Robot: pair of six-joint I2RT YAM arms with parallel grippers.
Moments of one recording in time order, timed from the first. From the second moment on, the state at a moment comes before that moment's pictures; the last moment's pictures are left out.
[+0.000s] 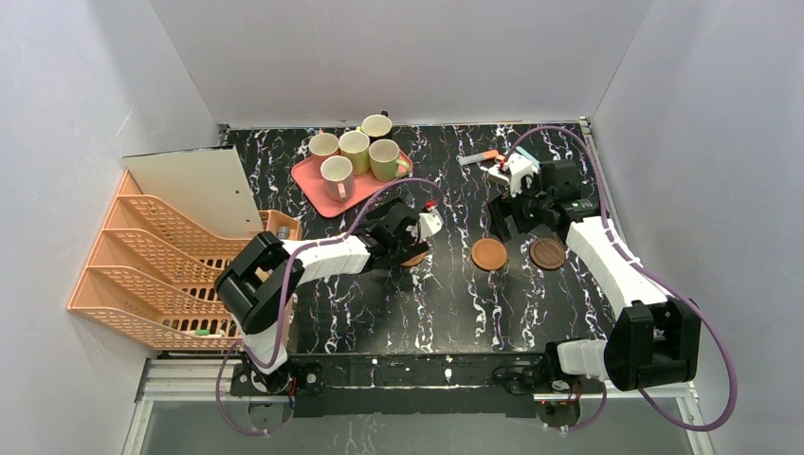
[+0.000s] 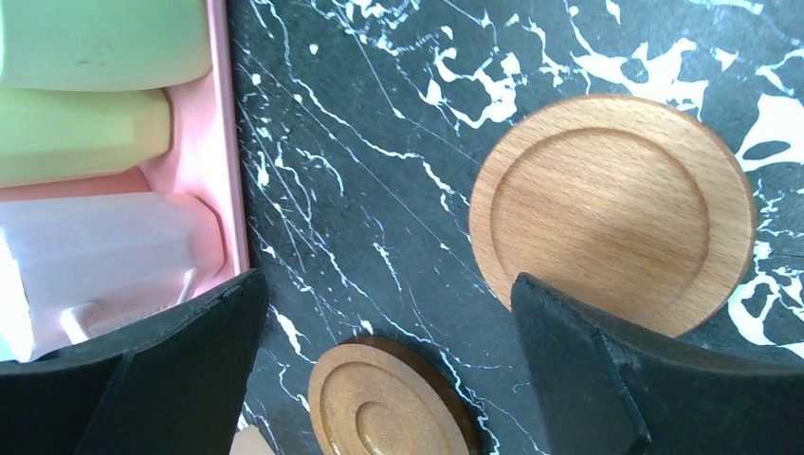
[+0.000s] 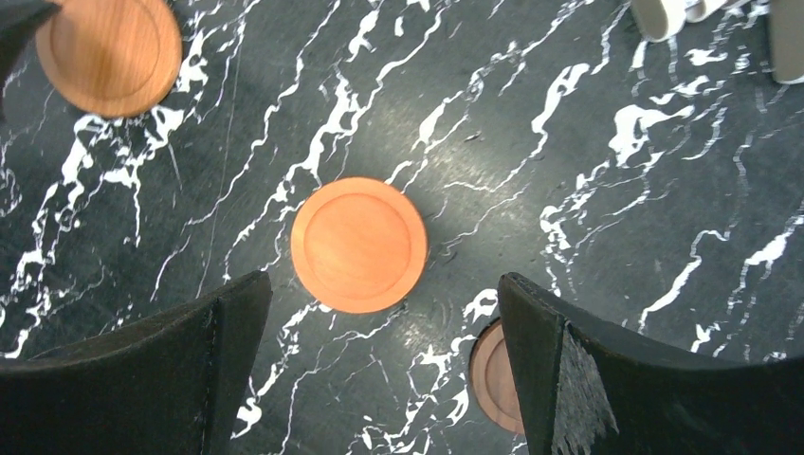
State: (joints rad) left arm -0.82 1.76 0.99 -0.03 -0.41 0.52; right arm 0.18 1.28 0.99 -0.52 -0.34 -0.32
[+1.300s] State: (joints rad) left arm -0.43 0.88 0.37 0.04 -0.33 0.41; right arm 0.49 1.65 0.97 -0.35 0.01 -0.45
